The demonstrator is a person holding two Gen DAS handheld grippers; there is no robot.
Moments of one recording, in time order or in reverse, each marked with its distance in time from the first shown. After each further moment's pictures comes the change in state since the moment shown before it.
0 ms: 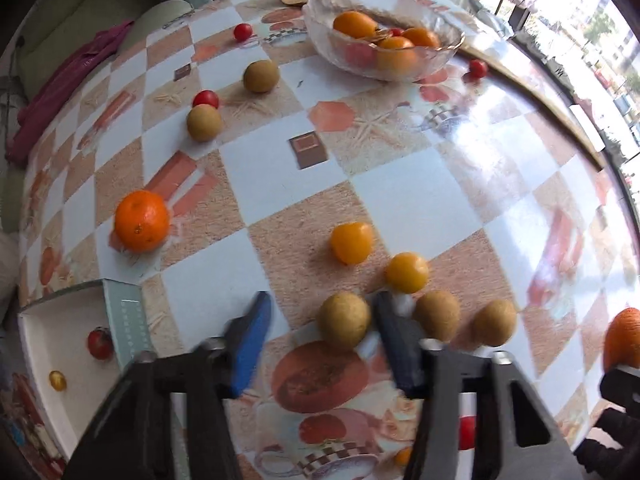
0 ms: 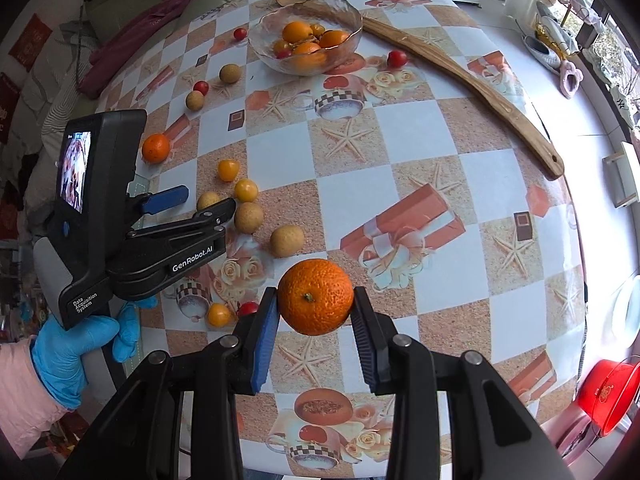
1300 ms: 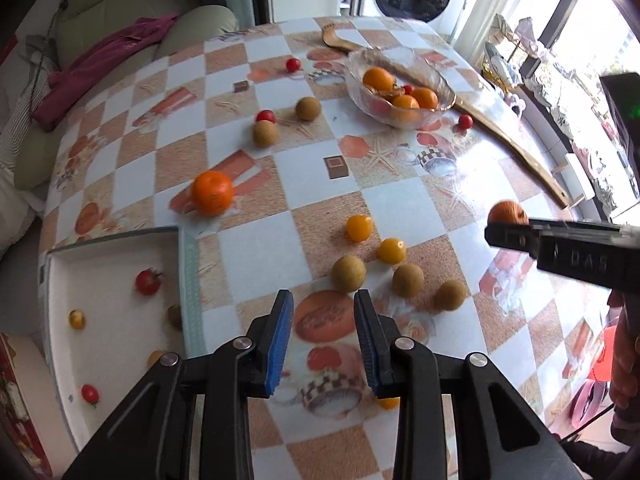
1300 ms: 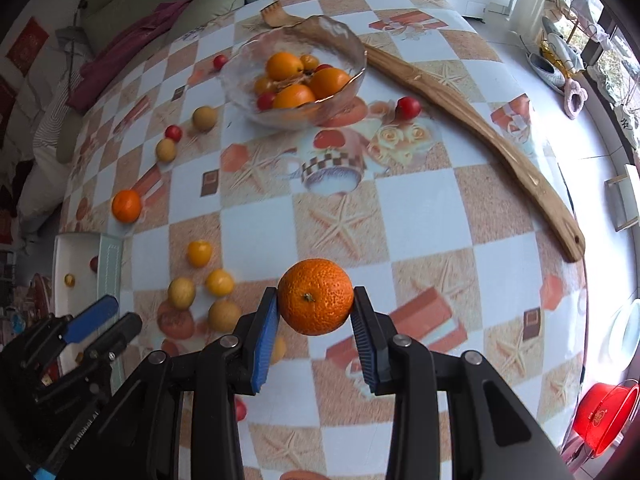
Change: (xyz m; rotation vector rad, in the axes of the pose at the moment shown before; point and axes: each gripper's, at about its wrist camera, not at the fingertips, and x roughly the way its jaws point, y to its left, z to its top) left arm -0.081 0.024 -0.035 -0.148 -0.091 -0.023; right arm 0.031 -0.003 0.071 -0.031 -0.038 -0.017
